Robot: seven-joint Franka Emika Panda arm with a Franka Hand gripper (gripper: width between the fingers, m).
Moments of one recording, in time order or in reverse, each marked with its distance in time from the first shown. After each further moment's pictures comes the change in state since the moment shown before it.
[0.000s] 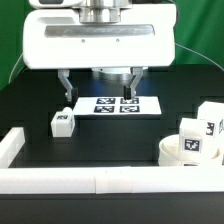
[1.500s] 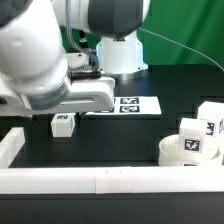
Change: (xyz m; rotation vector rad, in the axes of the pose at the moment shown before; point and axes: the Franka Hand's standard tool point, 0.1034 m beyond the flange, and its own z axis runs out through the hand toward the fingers) arm -0.114 0.070 0.056 0.091 -0.953 0.061
